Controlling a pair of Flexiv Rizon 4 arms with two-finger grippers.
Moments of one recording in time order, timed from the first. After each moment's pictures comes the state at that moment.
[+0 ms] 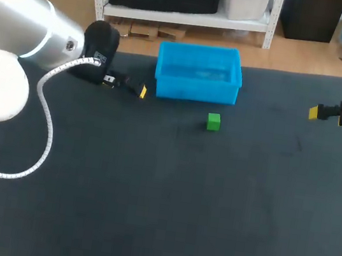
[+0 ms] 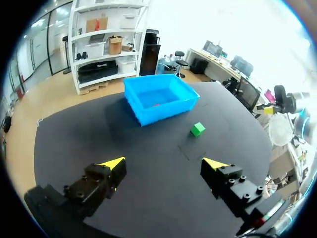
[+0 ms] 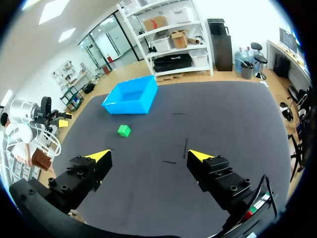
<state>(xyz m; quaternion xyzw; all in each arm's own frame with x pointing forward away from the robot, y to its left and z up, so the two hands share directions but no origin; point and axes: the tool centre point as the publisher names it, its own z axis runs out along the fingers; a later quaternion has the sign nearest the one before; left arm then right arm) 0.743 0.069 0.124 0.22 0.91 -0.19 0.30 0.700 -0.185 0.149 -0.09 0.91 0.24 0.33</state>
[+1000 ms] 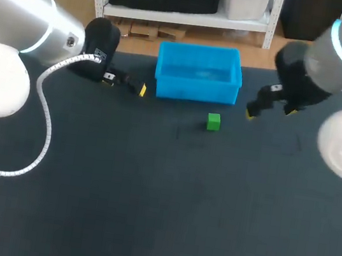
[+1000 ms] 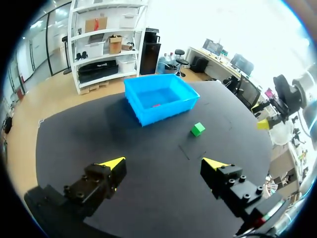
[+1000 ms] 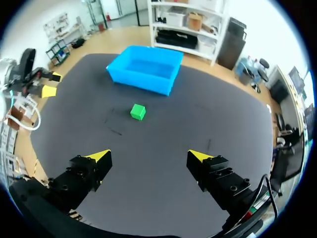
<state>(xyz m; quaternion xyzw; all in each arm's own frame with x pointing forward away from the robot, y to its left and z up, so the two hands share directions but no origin) 0.743 0.069 0.128 0.22 0.91 -0.18 0.30 0.703 -0.065 0.138 -0.18 0.96 0.08 0.21</state>
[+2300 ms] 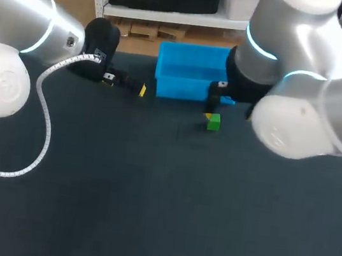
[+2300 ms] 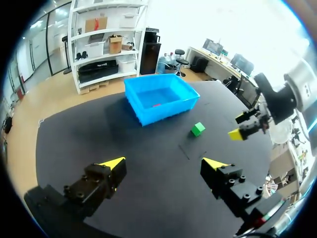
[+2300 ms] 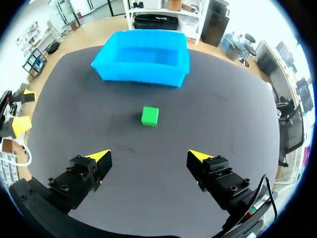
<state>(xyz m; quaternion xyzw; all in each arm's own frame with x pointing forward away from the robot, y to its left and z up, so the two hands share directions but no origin) 0.743 0.069 0.128 0.22 0.91 -0.18 0.29 0.734 0.007 0.094 -0.09 0.98 0.04 0.16</state>
